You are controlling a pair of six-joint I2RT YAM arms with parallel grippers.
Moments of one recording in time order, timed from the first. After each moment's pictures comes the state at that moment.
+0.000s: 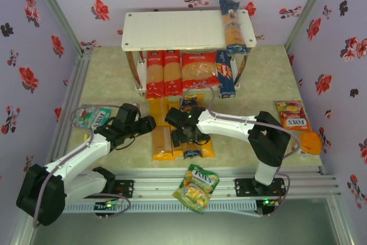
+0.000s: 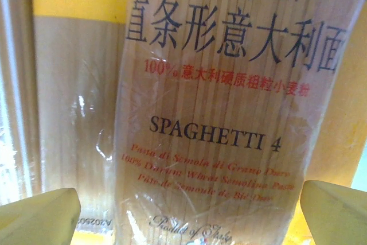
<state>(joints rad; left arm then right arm) -0.55 1.05 0.54 -0.33 0.05 -0.79 1.06 1.77 1.23 -0.90 0.11 0.80</state>
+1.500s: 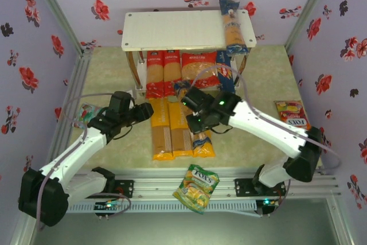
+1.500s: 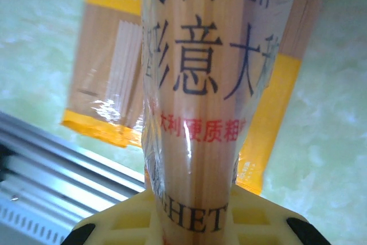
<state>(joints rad) -0.46 1.05 0.70 -0.38 0.12 -0.72 1.01 1.43 1.46 -1.20 0.04 0.58</state>
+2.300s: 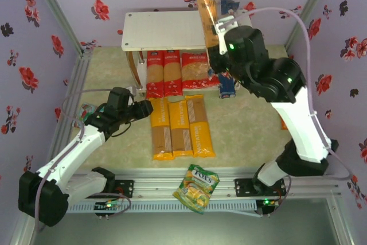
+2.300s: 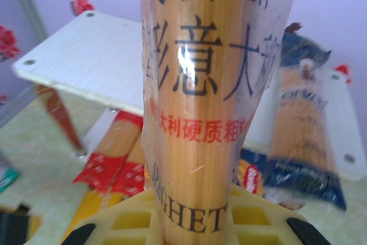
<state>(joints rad) -0.46 1.04 0.78 -0.46 0.12 -0.68 0.87 1.56 2.34 -1.22 0.48 0.11</state>
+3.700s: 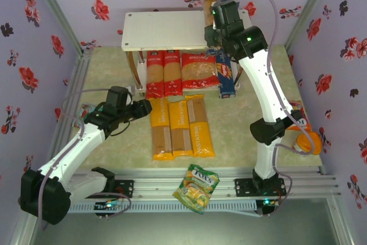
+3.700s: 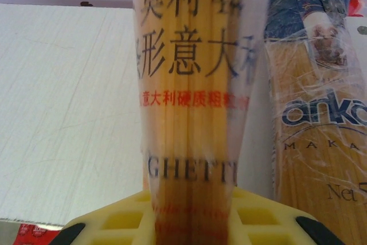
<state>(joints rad) -0.42 1.07 0.78 -0.46 0.16 -0.67 0.54 1.94 2.53 -1.19 0.28 0.23</state>
